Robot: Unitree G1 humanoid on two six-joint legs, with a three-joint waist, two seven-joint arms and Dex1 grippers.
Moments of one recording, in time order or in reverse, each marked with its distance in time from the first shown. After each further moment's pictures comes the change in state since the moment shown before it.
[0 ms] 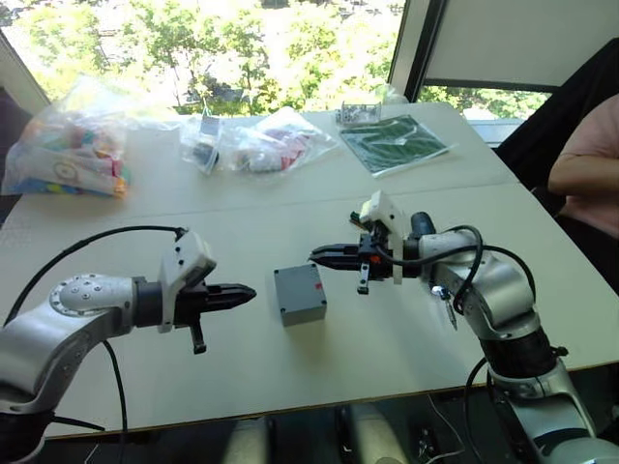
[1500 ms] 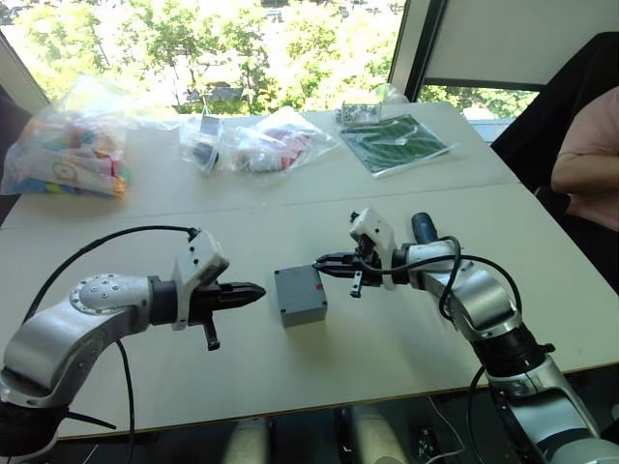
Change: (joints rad) left arm -0.028 -0.029 -0.059 0.002 0.001 -0.001 0.057; right arm 0.002 -0.015 0.098 0.159 -0.080 -0.123 -0.048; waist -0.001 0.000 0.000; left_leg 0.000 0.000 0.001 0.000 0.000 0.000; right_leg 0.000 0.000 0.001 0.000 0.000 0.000
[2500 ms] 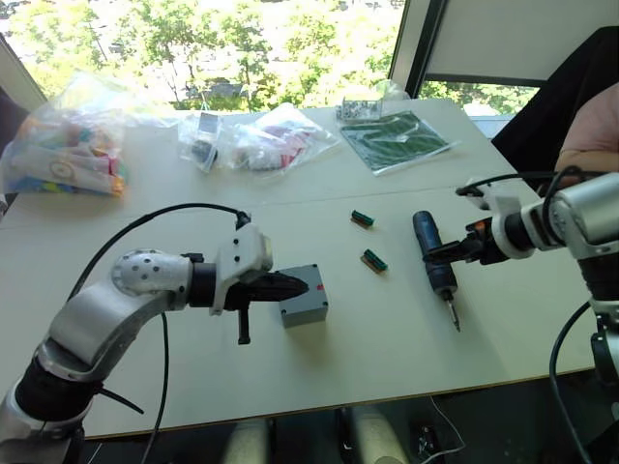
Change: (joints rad) left arm -0.205 -0.056 -0.218 -0.026 0.110 -0.153 -0.079; right arm -0.345 -0.447 0.001 0.265 0.192 0.983 -0.046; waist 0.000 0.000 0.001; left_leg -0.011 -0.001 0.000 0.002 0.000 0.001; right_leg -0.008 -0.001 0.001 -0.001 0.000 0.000
